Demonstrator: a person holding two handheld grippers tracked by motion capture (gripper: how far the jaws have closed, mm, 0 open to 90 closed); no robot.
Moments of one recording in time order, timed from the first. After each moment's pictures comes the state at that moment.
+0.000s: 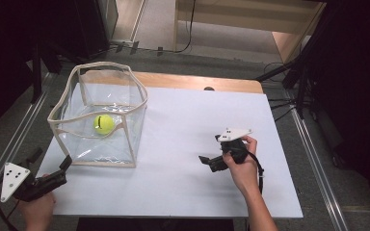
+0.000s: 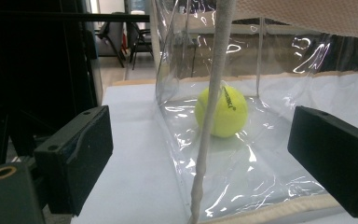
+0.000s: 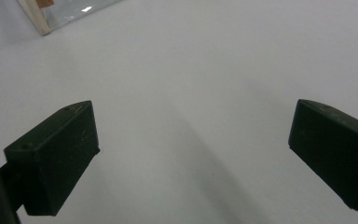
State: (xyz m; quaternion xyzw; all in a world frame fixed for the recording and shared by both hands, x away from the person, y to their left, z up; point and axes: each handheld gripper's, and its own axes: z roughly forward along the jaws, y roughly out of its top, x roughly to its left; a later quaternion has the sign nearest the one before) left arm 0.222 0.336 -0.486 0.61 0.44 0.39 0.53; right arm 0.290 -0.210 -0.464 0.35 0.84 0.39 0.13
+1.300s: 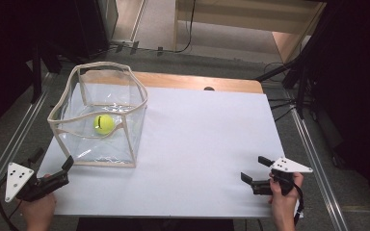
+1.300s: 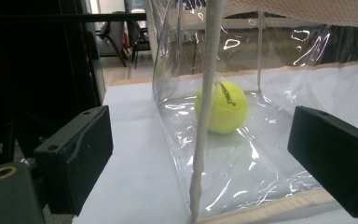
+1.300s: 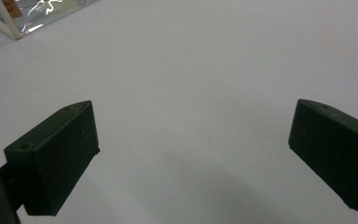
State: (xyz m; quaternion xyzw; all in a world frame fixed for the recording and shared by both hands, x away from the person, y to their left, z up) left arm 0.222 0.332 -0.487 0.62 0.44 0.40 0.52; right arm 0.205 -0.327 -0.503 0.45 0.74 0.47 0.17
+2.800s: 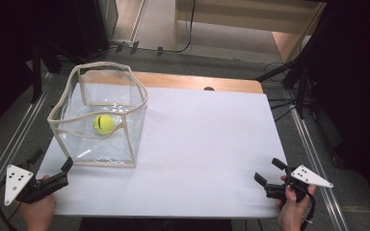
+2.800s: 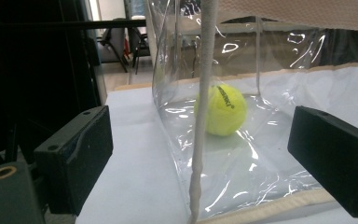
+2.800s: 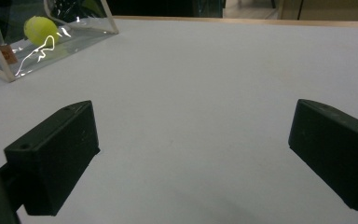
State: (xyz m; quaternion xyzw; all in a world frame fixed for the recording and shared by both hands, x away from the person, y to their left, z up) left arm 0.217 0.333 -0.488 0.62 0.43 0.40 0.52; right arm 0.184 -0.364 -0.519 0.46 0.68 0.53 0.22
